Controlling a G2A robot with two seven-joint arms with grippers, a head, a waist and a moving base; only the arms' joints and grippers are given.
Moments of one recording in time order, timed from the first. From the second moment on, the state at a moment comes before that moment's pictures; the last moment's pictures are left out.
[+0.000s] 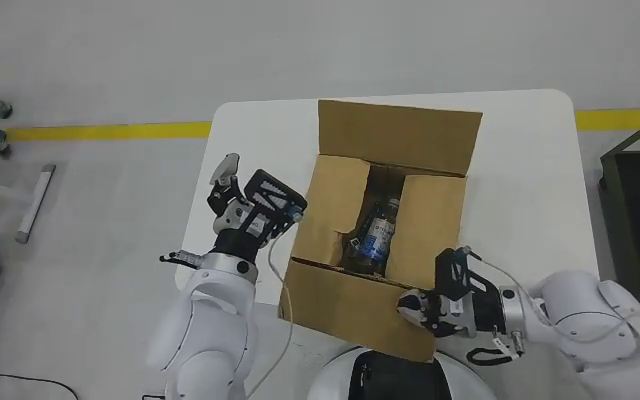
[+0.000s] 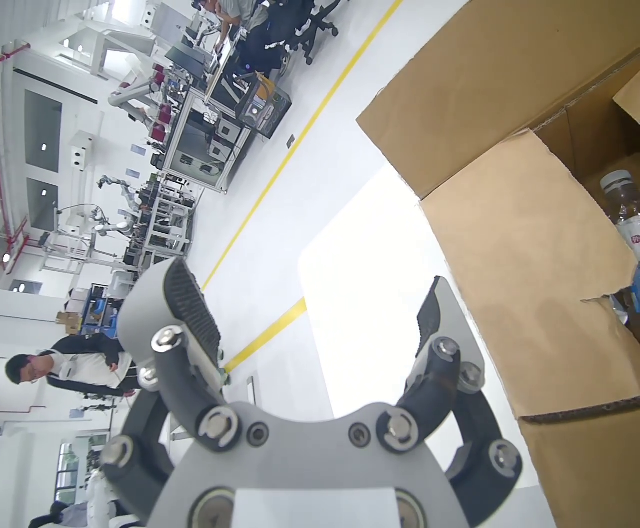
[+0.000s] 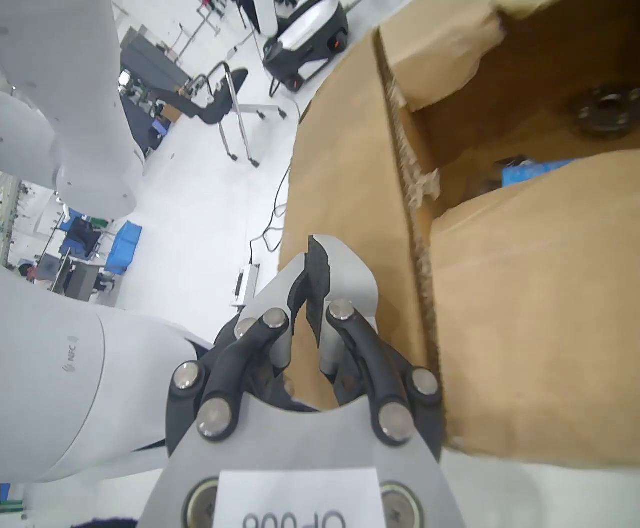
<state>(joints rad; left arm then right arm) 1.20 -1.48 -1.33 -2.35 2.11 -0.57 -0.76 -1.45 -0.96 1.41 -2.10 -0.28 -0.59 0.92</state>
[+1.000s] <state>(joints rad) 1.21 -1.49 -0.87 -2.13 2.25 -0.52 -0.78 -1.85 -0.99 1.89 -2.23 -0.50 -0.44 0.32</state>
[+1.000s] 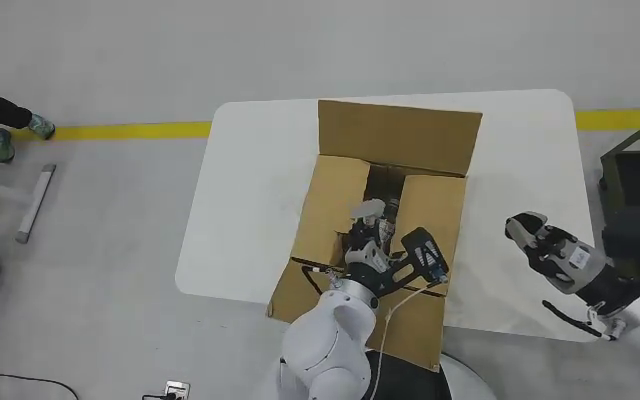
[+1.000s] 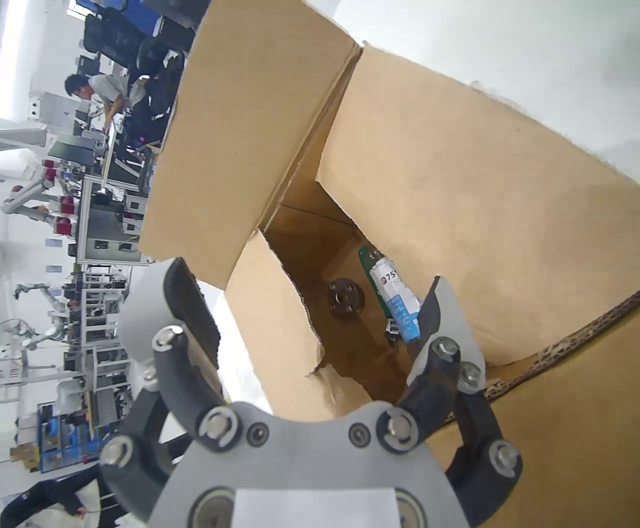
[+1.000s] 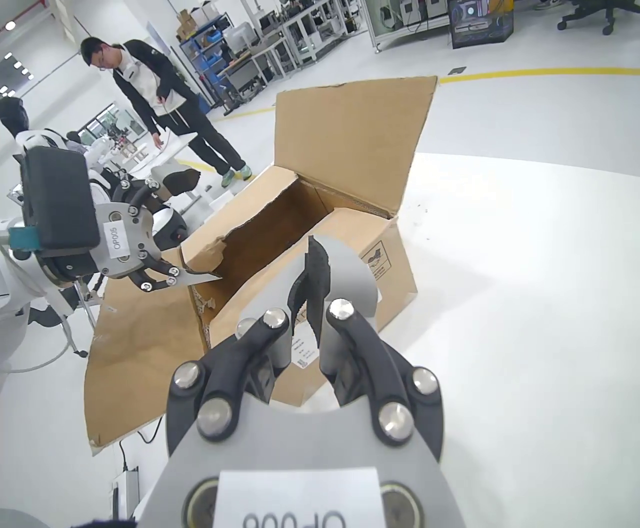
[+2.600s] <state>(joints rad) 1.13 -1.55 -0.88 -1.96 2.54 -0.47 -1.05 -1.77 -1.01 1.71 -2.22 -0.63 -0.45 0.45</state>
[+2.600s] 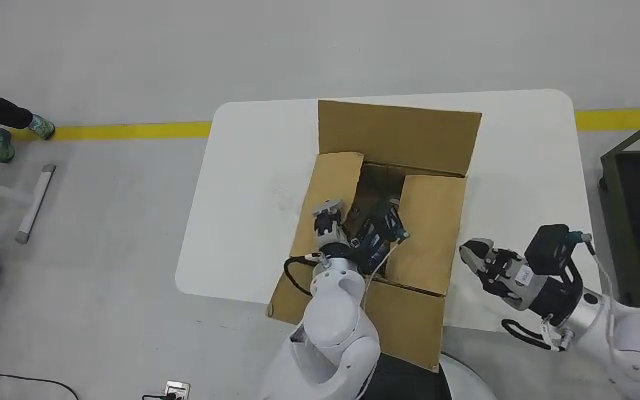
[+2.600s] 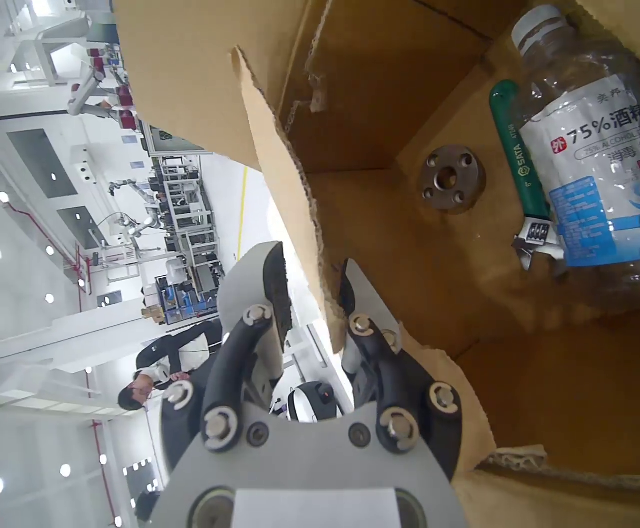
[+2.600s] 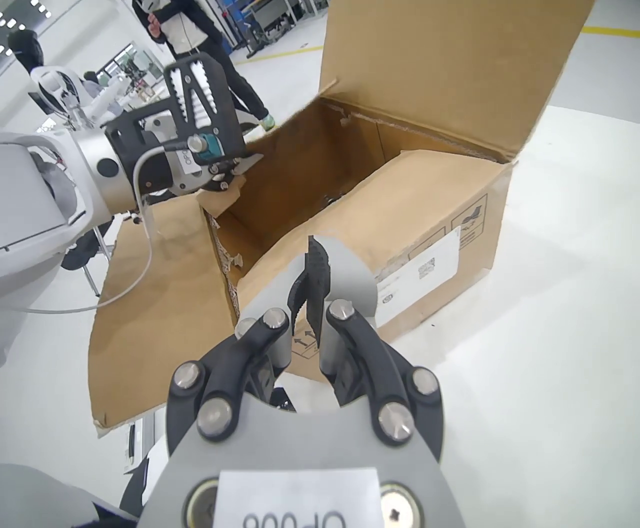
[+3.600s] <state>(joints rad) 1.04 -1.55 -1.17 -1.90 2.76 -0.52 -0.92 -1.60 -0.99 1.65 -2.17 -0.63 -0.42 0.63</state>
